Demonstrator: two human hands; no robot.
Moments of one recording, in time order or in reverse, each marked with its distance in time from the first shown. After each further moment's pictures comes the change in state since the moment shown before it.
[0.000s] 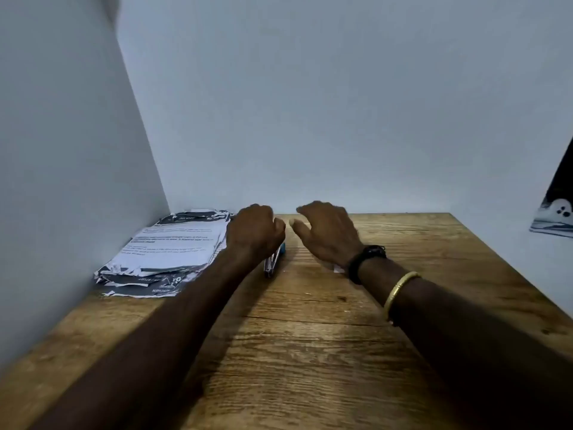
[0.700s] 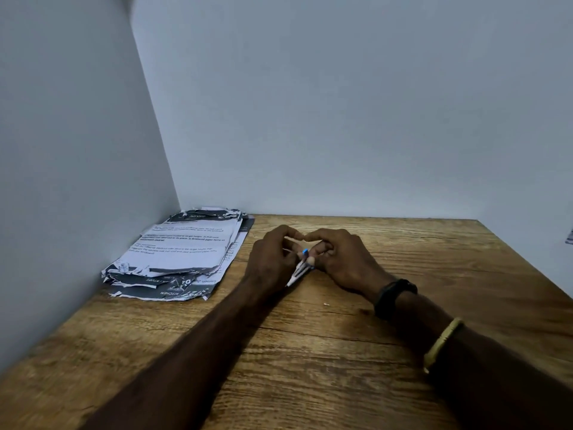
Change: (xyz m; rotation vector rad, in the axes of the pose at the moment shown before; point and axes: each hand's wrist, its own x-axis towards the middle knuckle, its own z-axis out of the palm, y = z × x) left_hand -0.034 -0.014 0.029 -0.755 -0.132 -0.105; right_hand -0.016 0.011 0.030 0.585 -0.165 0.156
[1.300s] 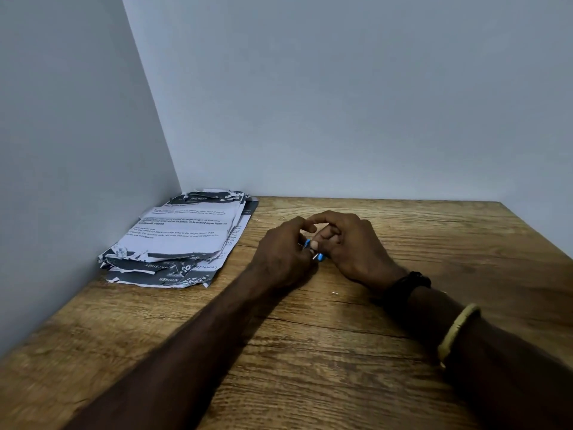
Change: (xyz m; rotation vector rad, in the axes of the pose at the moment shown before) left_hand -0.006 0.011 -0.002 0.264 -0.143 0.019; right_hand -0.003 -0.001 0.008 0.060 0.033 -0.065
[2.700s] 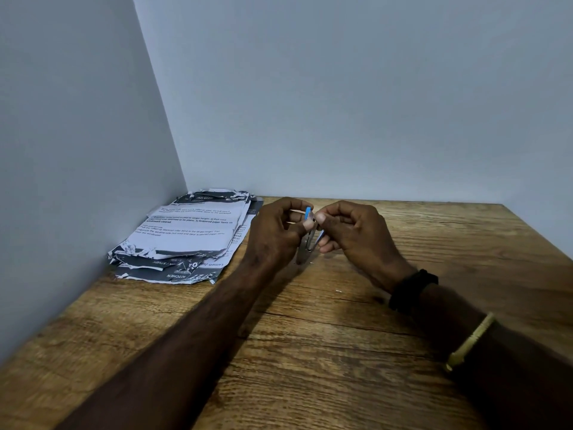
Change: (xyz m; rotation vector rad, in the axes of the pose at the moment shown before) left_hand 0.003 -0.001 -0.011 -0.513 0.246 0.010; right_hand 0.001 -0.006 -0.001 0.387 0.104 -0.031
